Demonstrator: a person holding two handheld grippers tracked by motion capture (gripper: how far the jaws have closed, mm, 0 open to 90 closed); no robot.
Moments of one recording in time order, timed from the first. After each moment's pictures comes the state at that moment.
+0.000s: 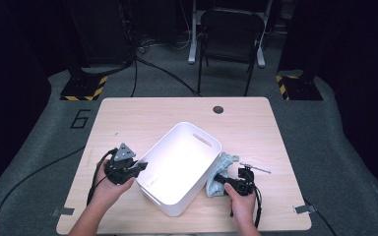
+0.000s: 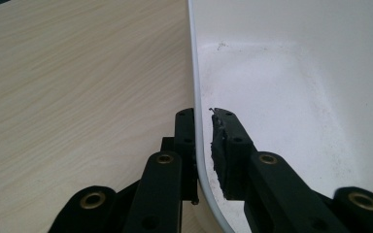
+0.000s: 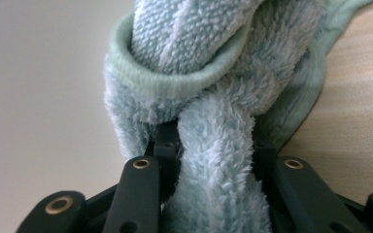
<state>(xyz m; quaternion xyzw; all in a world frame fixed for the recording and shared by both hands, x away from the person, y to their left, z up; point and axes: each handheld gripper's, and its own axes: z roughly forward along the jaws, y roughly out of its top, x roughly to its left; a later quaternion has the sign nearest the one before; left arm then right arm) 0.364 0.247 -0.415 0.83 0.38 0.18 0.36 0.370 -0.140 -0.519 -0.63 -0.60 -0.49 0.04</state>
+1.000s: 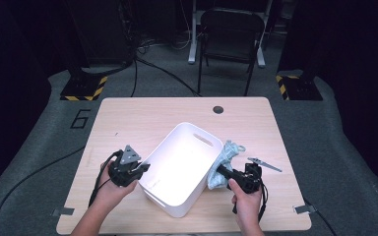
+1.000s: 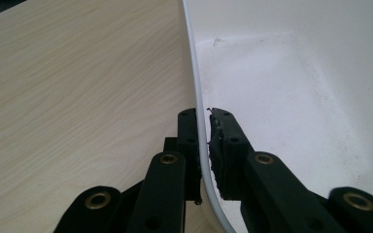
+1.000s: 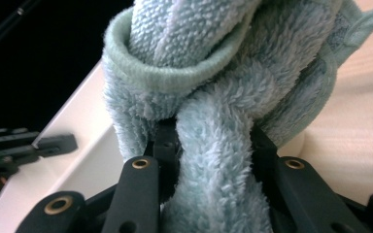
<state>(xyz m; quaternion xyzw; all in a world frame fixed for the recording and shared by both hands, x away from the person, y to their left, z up) 0.358 0.237 -0.414 0.84 0.36 0.19 0.35 0.354 -0.143 -0.467 -0.58 -0.59 -0.56 0.00</state>
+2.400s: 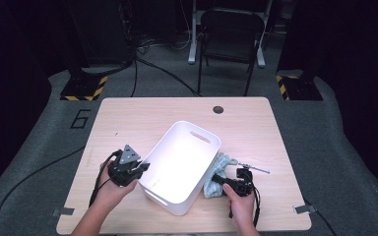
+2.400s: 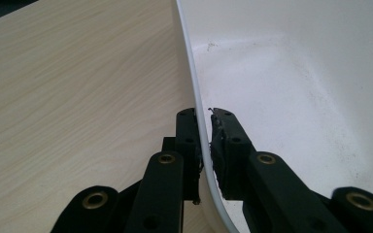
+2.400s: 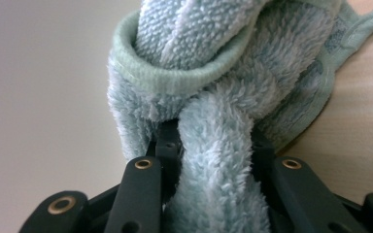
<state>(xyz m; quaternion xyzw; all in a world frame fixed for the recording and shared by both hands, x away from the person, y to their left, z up) 0.359 0.237 -0.415 0.83 0.37 0.20 0.36 0.366 -0.135 -0.511 -0.62 -0.60 -0.50 0.06</state>
